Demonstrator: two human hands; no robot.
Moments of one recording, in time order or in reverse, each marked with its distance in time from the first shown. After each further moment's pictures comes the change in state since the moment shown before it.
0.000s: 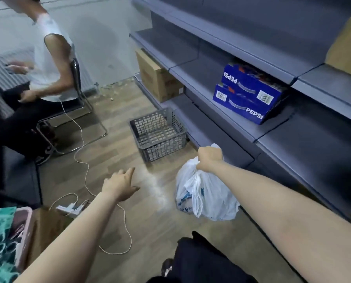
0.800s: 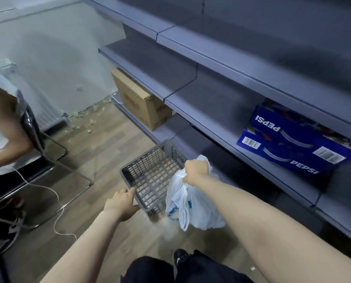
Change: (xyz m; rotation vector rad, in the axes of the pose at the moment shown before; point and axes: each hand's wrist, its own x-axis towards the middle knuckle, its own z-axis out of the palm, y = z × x) left_hand 0.435 -0.072 -0.168 0.101 -0.196 0.167; right_hand 0.428 -0.094 -0.095 0.156 -0.112 0.161
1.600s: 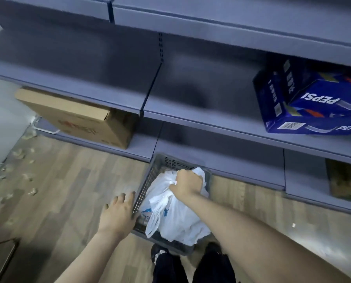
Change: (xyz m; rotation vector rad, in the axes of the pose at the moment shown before) left_hand 0.356 -0.119 -0.131 0.320 0.049 0.489; right_hand 0.287 -0.144 0.013 0.536 0.032 0.640
